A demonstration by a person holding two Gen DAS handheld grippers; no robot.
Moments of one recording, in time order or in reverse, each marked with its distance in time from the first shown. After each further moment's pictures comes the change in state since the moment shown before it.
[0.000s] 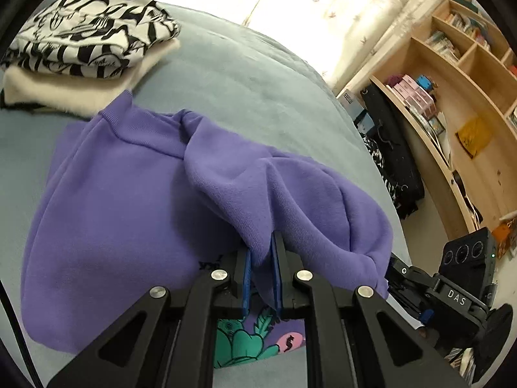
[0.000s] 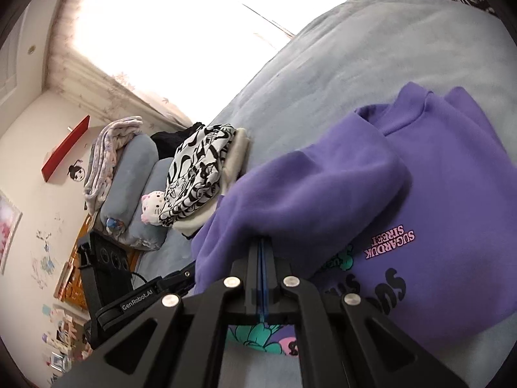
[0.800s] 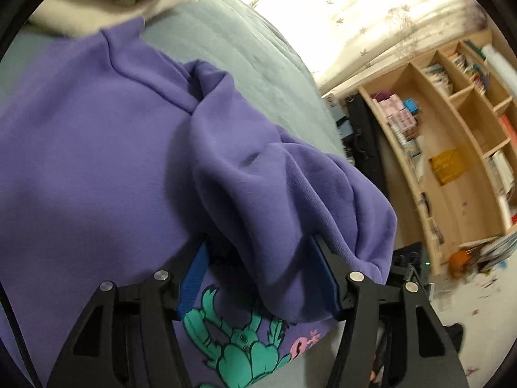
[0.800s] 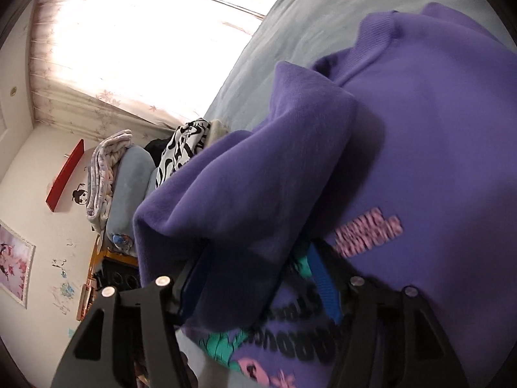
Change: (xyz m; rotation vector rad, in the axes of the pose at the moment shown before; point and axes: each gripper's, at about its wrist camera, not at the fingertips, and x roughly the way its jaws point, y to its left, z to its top) left arm 0.051 0.082 -0.012 -0.188 0.059 -0.260; right arm 0.055 -0.076 -0.001 0.167 0.044 0.078
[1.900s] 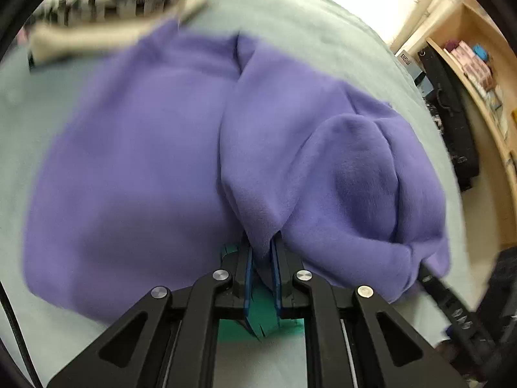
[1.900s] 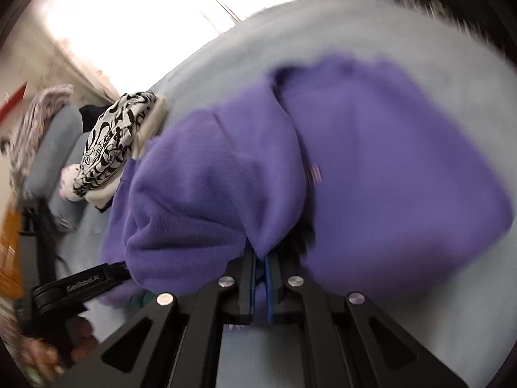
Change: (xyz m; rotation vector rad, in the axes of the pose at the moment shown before) left arm 0.015 -0.062 -0.030 0.130 0.084 0.560; right arm -0.035 0.043 -0.047 -0.243 -0.046 -0.513
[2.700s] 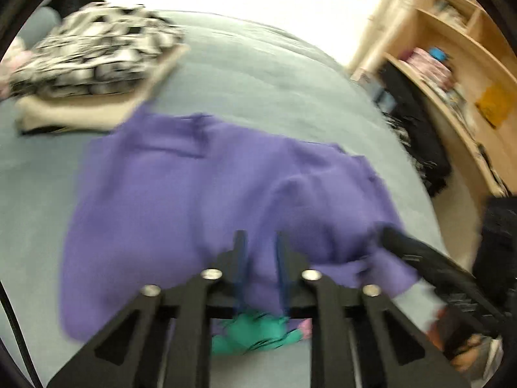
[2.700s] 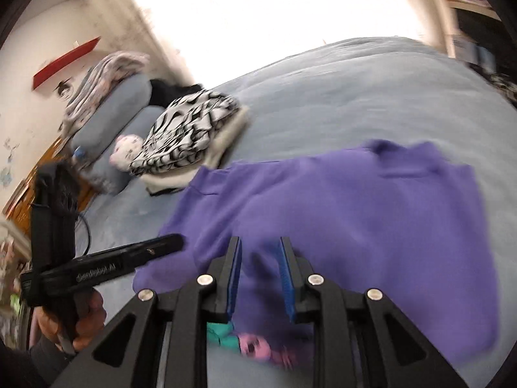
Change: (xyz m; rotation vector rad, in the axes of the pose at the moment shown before) left arm -0.069 0.007 0.018 0.129 -0.137 -0.166; right arm -0.008 0.054 0.054 -0.291 0.003 0.252
